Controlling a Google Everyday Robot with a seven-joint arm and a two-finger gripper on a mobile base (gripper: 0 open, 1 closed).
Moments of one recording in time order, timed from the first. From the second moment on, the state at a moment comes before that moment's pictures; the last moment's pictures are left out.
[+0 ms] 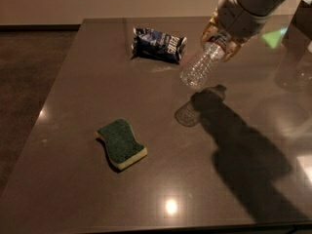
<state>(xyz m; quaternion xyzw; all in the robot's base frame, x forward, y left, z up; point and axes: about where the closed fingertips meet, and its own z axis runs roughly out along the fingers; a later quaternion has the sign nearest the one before) 0.597 -0.150 0.973 -0.91 0.31 -0.20 0.17</state>
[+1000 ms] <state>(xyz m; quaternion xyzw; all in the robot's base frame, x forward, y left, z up) 0.600 -0.147 0.984 -0.91 0.28 -0.25 0.19</state>
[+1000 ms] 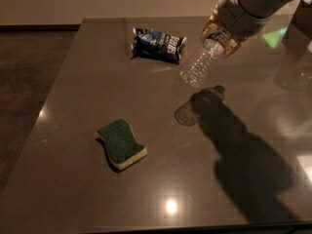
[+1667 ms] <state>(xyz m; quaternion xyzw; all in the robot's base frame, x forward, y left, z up) 0.603 -0.133 0.990 -0.92 0.16 -0.28 0.24</state>
